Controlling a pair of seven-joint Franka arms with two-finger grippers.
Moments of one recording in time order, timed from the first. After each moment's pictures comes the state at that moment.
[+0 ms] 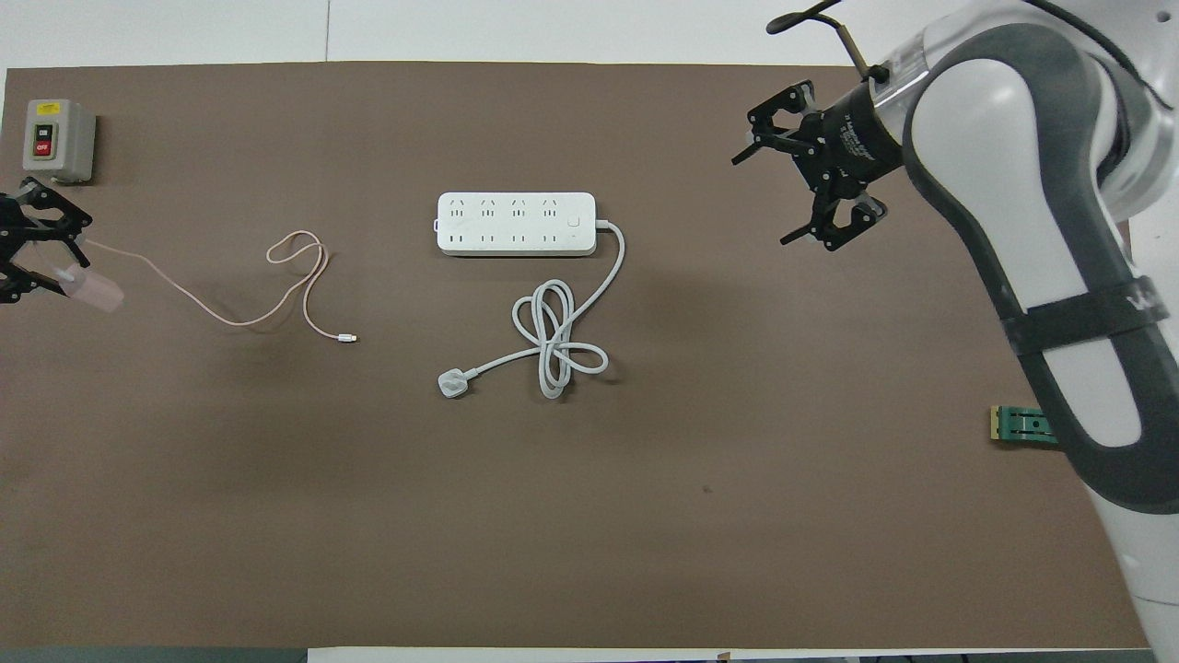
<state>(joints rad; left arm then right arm) 0.28 0.30 -0.13 -1.53 -0.05 1.65 -0.69 0.15 0.44 -0.07 -1.25 0.47 1.56 0.95</state>
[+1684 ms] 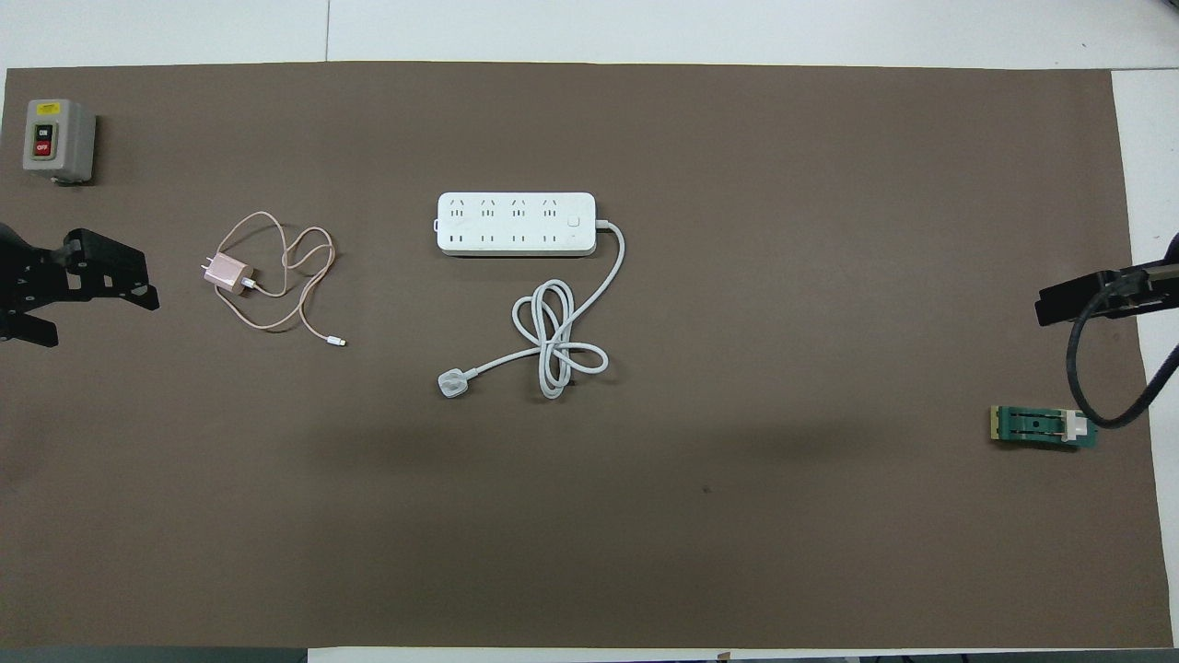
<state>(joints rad) 0.17 0.00 -0.23 -1.59 -0.04 1.45 -0.29 -0.09 -0.06 0.06 -1.67 -0.05 1.58 -0.14</state>
